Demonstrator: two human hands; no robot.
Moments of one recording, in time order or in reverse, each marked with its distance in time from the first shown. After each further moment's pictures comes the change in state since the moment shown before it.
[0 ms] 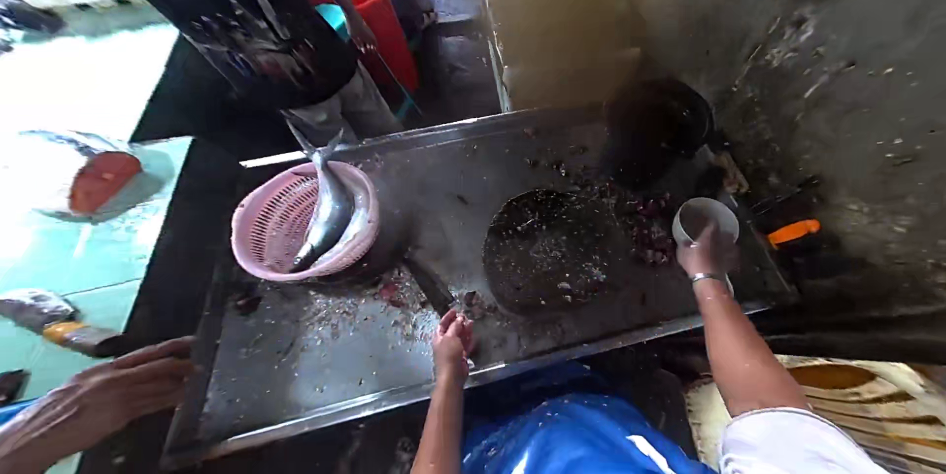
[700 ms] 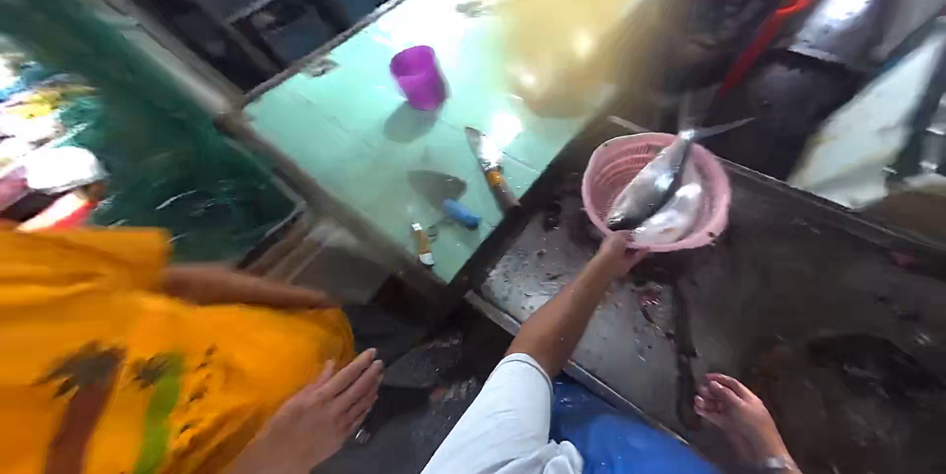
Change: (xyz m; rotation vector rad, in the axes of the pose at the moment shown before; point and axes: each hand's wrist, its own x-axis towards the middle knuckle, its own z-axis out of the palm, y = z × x) left_hand 0.199 0.261 -0.233 -0.623 -0.109 -0.190; right_hand -0.364 -0.306 0.191 0.626 -1.000 -0.009
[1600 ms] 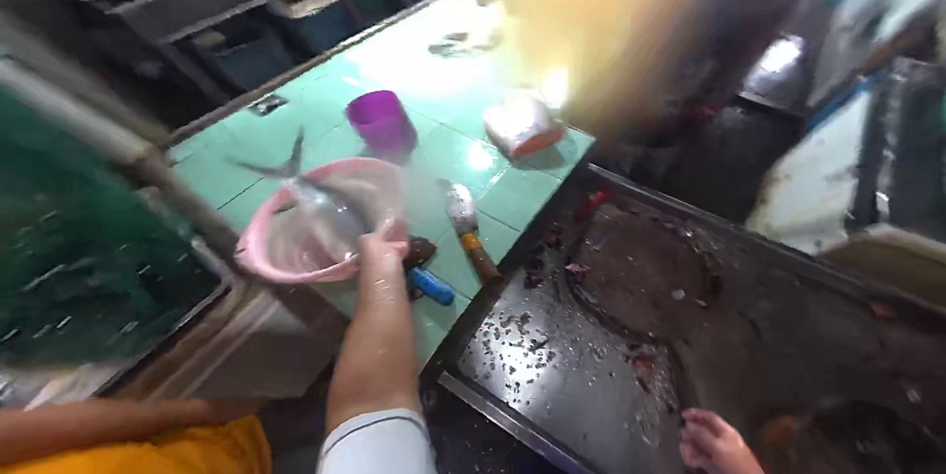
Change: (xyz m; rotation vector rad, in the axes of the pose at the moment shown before) left_hand -0.009 0.333 -0.245 -0.534 0.562 0.732; right_hand 0.040 -0.084 0.068 -0.279 -0.104 0.023
